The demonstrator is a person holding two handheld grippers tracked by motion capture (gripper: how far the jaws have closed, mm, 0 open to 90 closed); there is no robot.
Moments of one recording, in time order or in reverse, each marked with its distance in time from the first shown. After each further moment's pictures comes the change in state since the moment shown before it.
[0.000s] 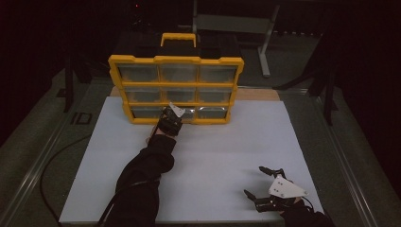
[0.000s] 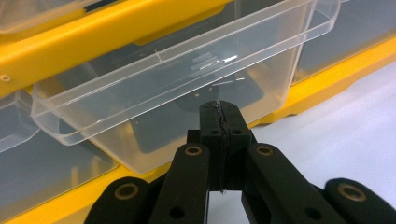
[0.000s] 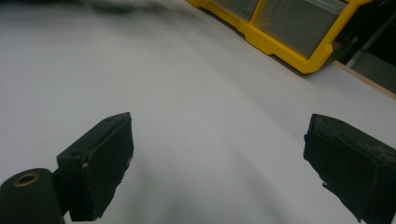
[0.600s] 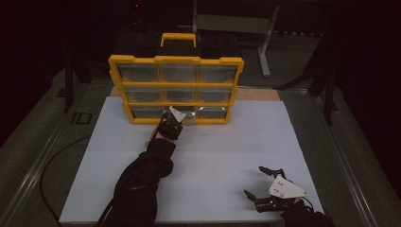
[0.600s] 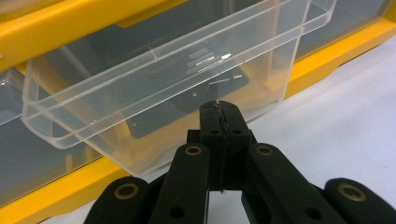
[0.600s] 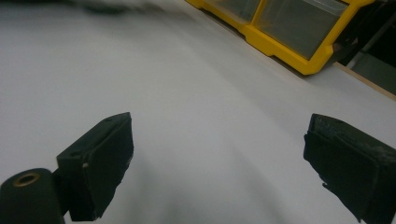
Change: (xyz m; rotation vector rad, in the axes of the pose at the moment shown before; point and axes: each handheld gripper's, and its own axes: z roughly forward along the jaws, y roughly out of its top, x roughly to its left) left arm -0.006 -0.009 -0.009 -0.005 -0.016 0.019; right arm 0.000 0.000 0.000 -0.002 0.001 -0.006
